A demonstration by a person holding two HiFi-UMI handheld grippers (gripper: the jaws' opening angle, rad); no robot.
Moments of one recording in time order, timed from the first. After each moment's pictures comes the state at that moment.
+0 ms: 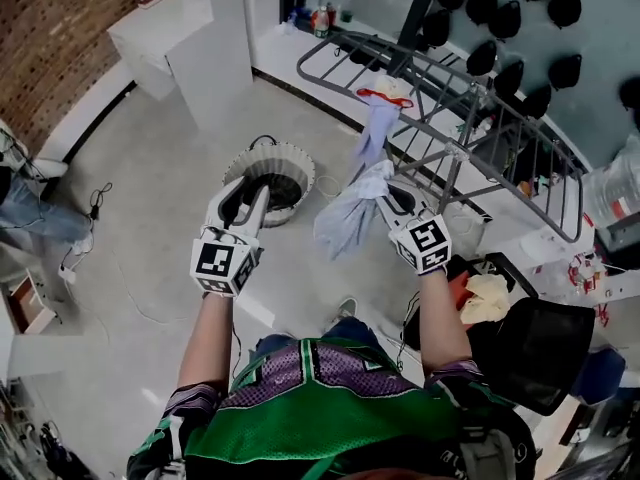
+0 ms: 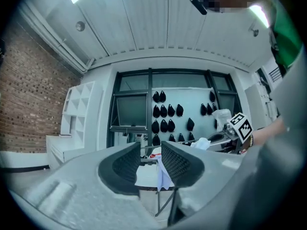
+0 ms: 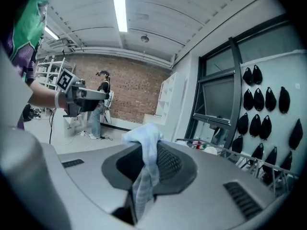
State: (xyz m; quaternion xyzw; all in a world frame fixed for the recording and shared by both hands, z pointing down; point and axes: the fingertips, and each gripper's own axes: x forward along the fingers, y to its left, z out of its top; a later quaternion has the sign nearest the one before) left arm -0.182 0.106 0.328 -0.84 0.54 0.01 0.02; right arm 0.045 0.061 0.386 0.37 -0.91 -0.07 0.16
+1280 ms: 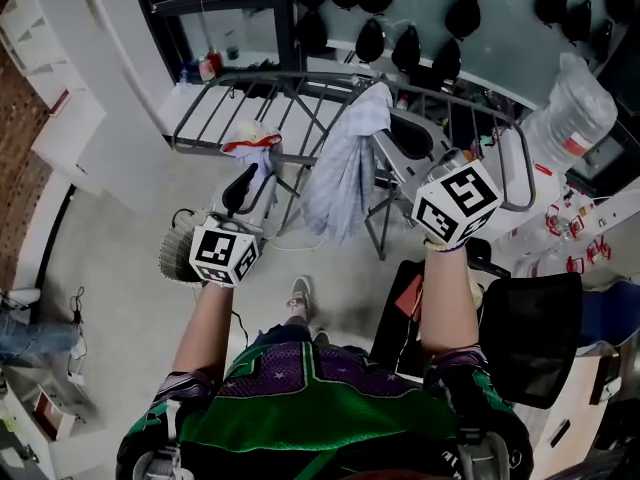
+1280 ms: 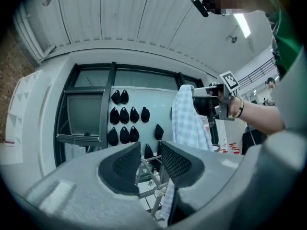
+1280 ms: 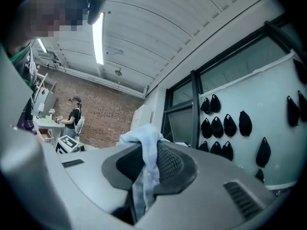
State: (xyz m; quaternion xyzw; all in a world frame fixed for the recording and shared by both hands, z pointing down) left arm 0.192 -0.051 0.263 -0.93 0.37 0.01 0.08; right arm 0.350 -0.016 0.140 0.47 -0.87 -0.11 -0.02
